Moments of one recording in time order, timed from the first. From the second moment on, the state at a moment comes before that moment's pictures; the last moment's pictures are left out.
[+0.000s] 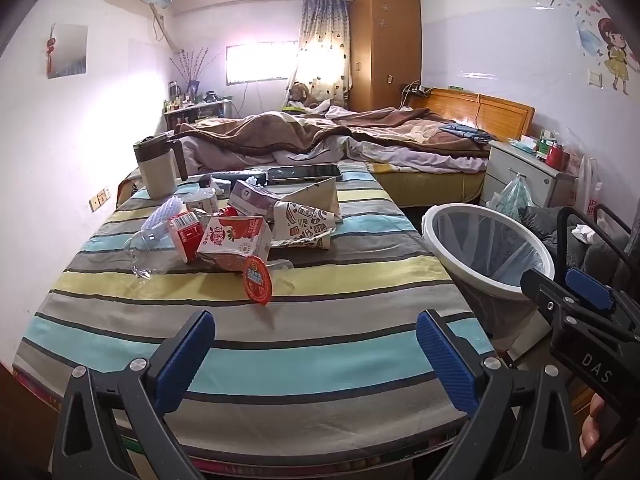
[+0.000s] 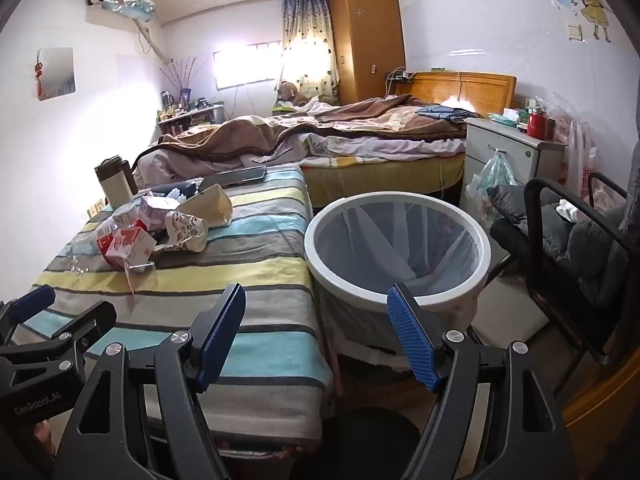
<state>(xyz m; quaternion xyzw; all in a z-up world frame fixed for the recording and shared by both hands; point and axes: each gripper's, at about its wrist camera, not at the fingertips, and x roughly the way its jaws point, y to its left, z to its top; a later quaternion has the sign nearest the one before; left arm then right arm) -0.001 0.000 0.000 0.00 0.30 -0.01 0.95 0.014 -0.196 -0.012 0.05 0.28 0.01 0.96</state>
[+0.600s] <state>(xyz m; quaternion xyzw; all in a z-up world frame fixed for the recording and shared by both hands) -0.001 0.009 0.000 0.00 0.30 0.01 0.95 0.013 -0.195 -0.010 0.04 0.28 0.02 0.96</state>
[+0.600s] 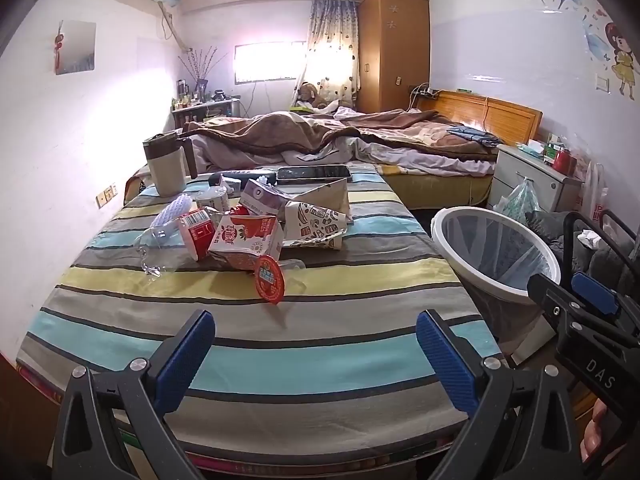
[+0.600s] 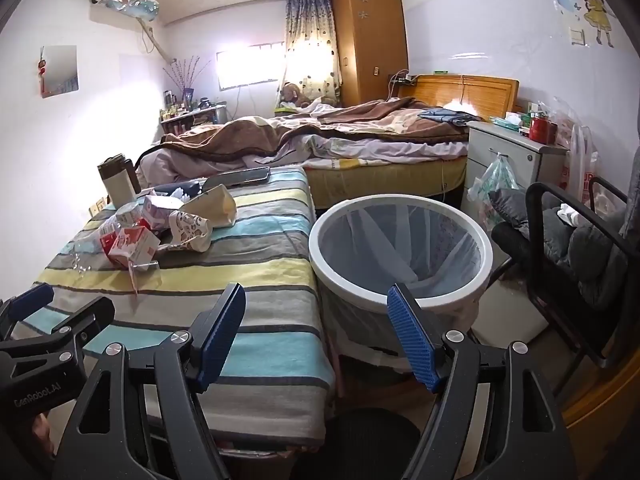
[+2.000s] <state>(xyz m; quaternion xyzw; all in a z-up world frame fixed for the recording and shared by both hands) -0.004 0.018 0.002 -0.01 0.30 0.02 0.95 0.010 -0.187 -0.010 0.03 0.28 0.02 0.96</state>
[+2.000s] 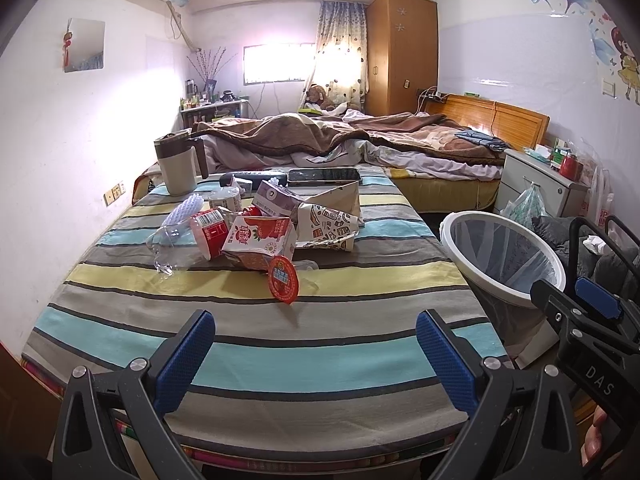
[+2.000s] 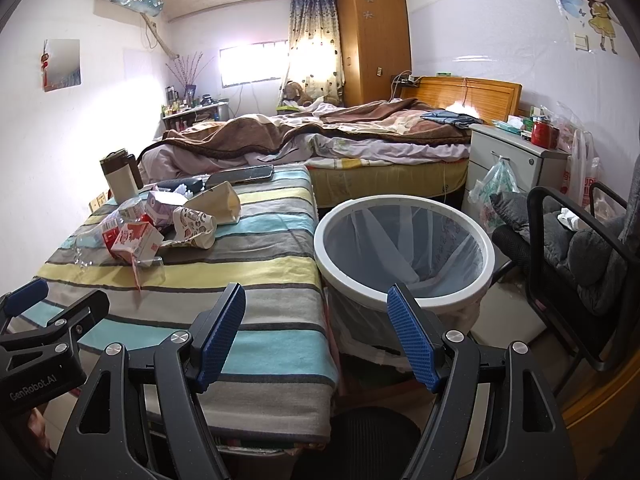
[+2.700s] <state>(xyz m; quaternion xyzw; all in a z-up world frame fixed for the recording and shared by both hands) -0.004 0.019 0.002 -0.01 0.30 0.02 0.95 0.009 -0.187 -0.009 0.03 0.28 0.02 0.96</state>
